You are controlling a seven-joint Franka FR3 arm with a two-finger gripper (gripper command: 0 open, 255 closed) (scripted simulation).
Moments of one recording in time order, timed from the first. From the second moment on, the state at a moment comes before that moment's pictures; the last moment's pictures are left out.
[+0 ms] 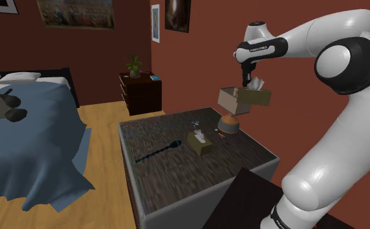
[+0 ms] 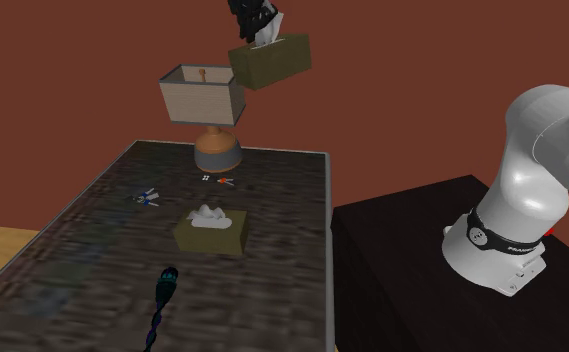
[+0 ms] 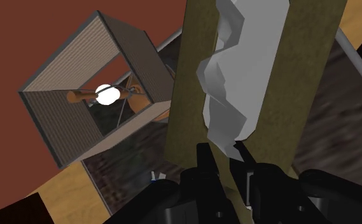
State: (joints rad) arm -0.43 -0.07 -0.30 -1.89 -0.32 2.12 -1.20
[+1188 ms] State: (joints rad) arm -0.44 -0.02 -0.31 -2.07 -0.35 2.35 -1.14
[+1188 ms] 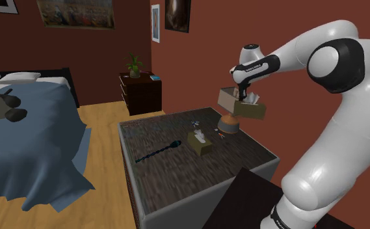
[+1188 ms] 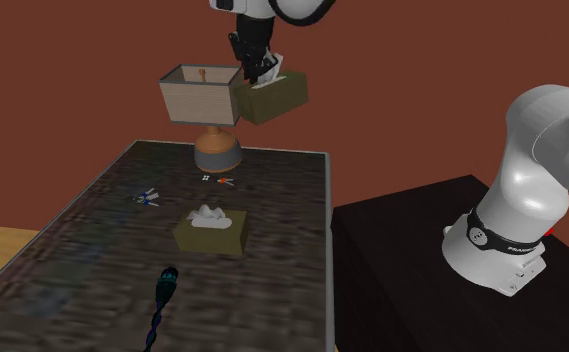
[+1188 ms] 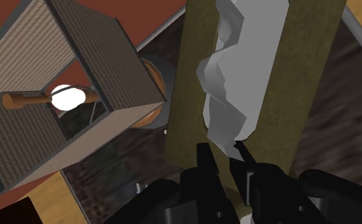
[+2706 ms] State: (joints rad) arm -0.46 0.14 -0.32 -2.22 -0.41 2.64 -1.04
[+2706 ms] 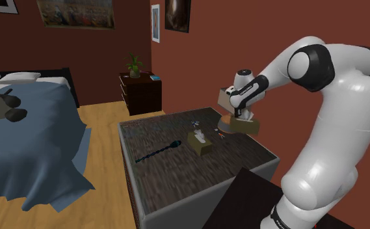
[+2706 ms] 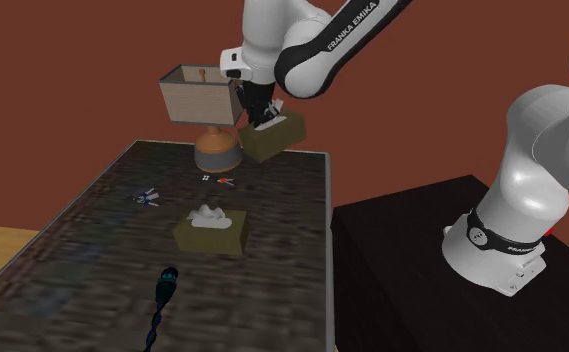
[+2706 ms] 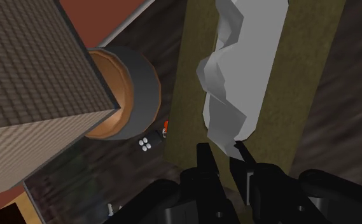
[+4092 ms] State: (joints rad) arm -0.45 0.37 -0.35 -2.23 -0.46 2.89 -0.93
